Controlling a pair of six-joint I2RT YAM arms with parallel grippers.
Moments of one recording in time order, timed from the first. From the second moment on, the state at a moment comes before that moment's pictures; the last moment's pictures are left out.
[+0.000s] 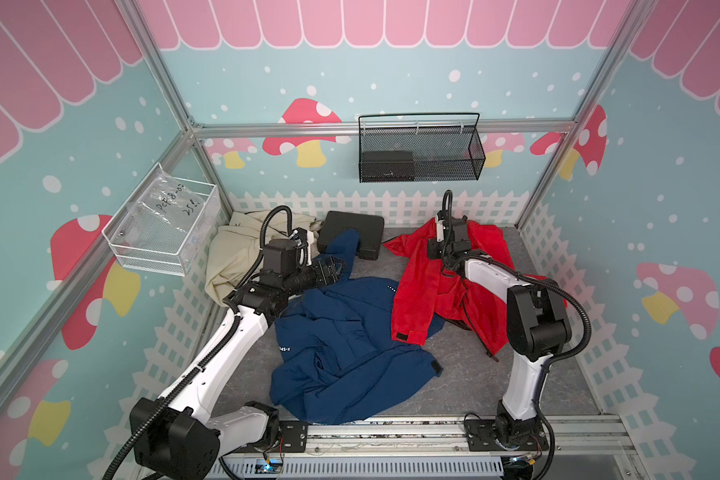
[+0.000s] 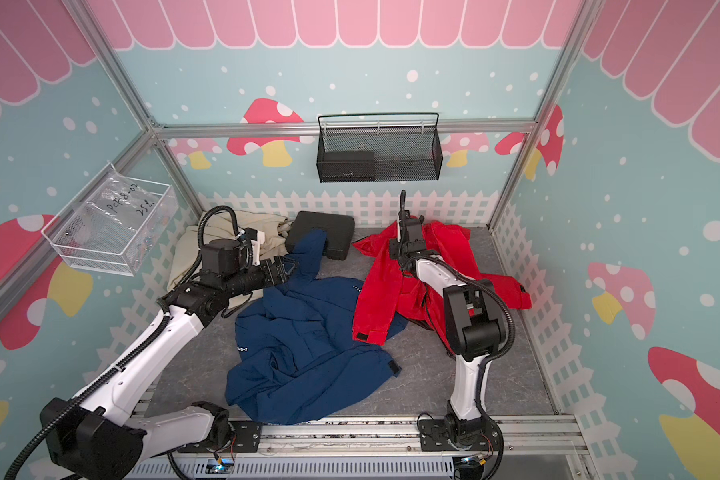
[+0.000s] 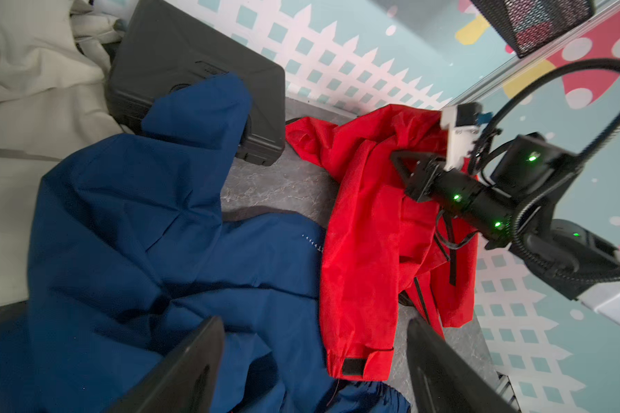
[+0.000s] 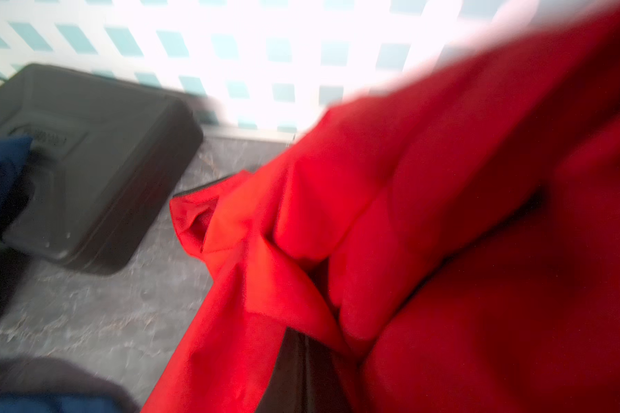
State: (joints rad) left arm -0.28 1.22 1.12 -0.46 0.30 -0.51; right arm 0.25 1.95 1.45 -0.05 0.08 0.06
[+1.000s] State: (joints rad) left arm -0.15 1.25 1.08 -0.62 0.45 -0.34; right arm 0.24 1.35 0.62 -0.04 -0.50 0.49
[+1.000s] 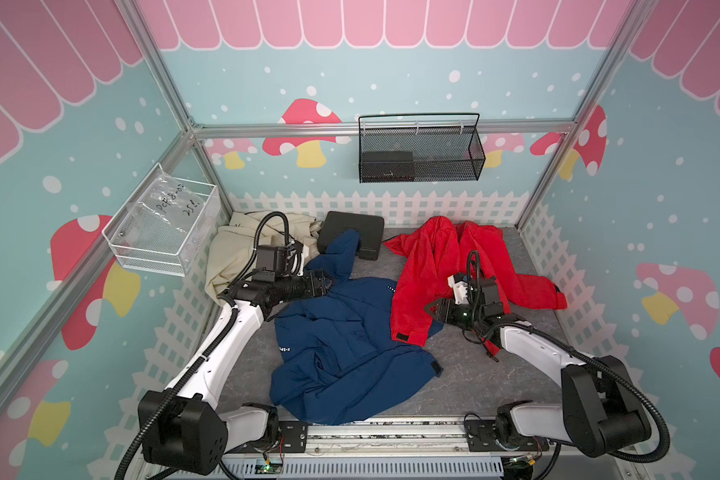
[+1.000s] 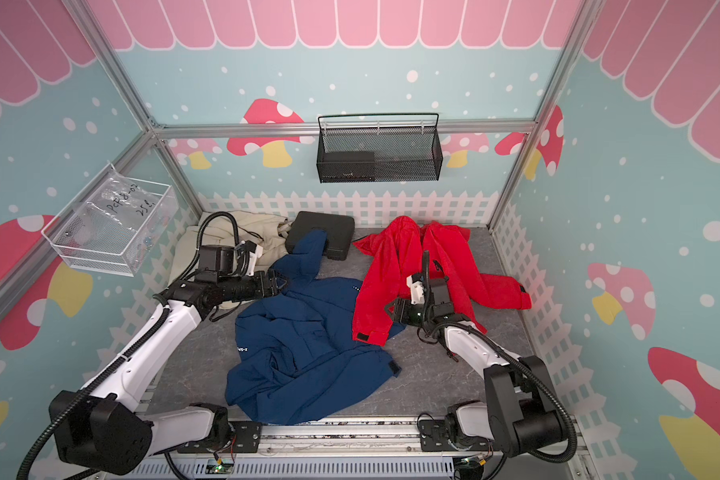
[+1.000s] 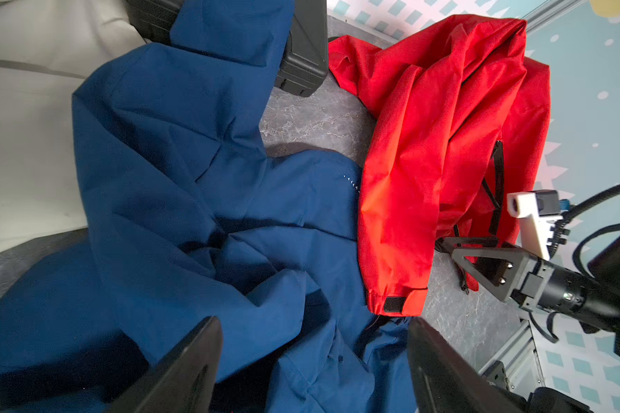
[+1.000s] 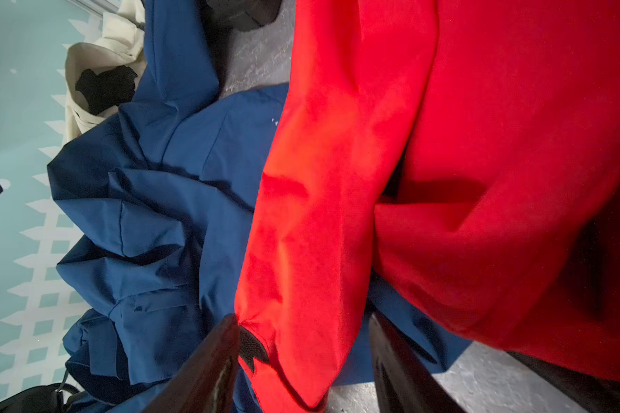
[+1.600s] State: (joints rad) left arm -0.10 1.27 1.07 -0.62 0.49 -0.33; right arm 0.25 1.33 0.77 -0.17 -0.27 0.41
